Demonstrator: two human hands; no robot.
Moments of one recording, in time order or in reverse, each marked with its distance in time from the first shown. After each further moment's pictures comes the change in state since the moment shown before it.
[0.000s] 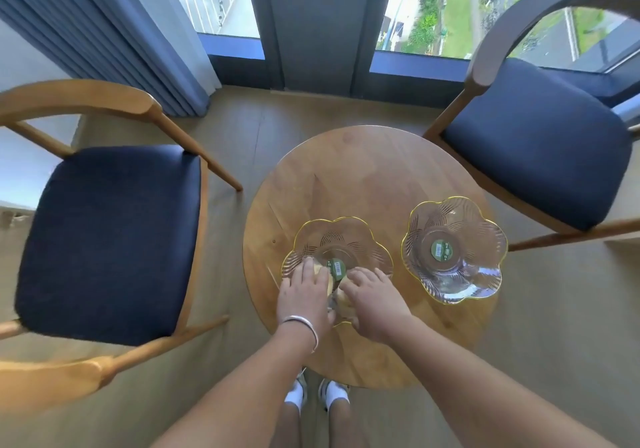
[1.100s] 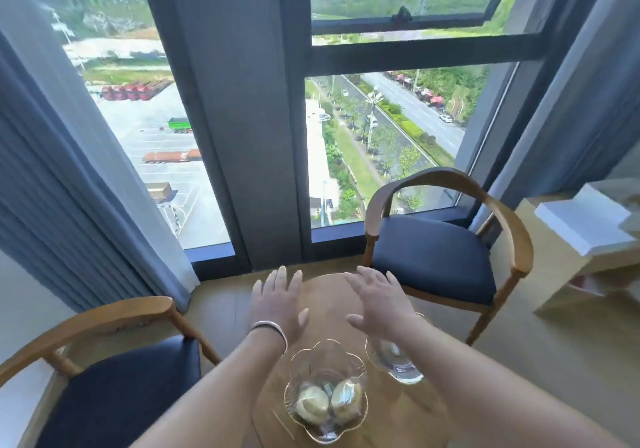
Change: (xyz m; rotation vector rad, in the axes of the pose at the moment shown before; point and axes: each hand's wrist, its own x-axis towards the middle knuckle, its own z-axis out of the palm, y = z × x) left_hand -0.074 -0.006 -0.280 0.209 0.446 0.220; right_hand -0.147 -0.023 -0.222 0.074 0.574 0.416
